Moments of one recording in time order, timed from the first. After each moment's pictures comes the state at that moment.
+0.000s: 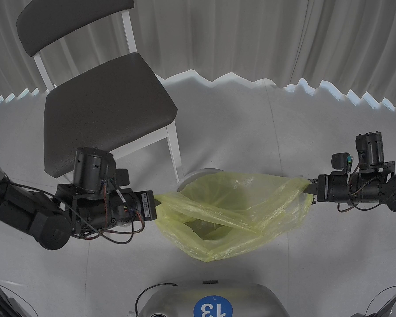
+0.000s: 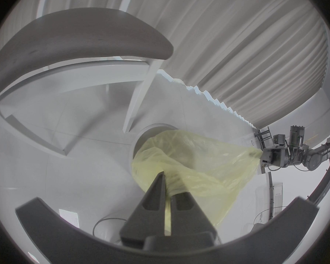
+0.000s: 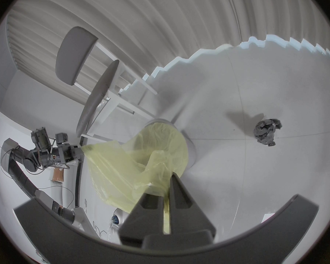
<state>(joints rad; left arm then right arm) -0.48 1.77 -0.74 -0.50 -0.13 -0.42 0.20 1.72 -0.75 -0.36 0.42 0.28</state>
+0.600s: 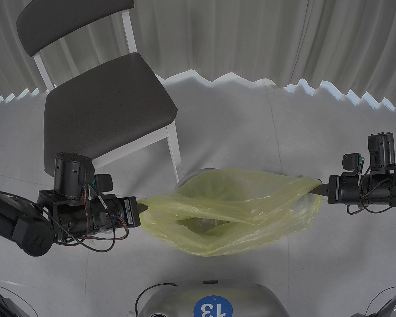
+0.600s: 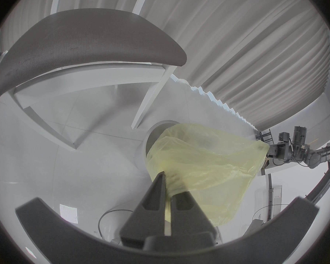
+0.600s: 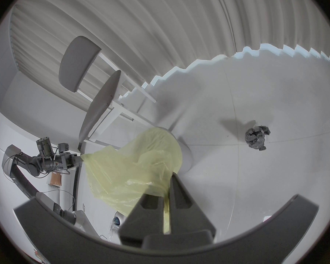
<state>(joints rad) -0.42 1.68 -0.63 -0.50 -0.17 -0.40 0.17 1.63 -0.71 -0.33 0.42 0.27</state>
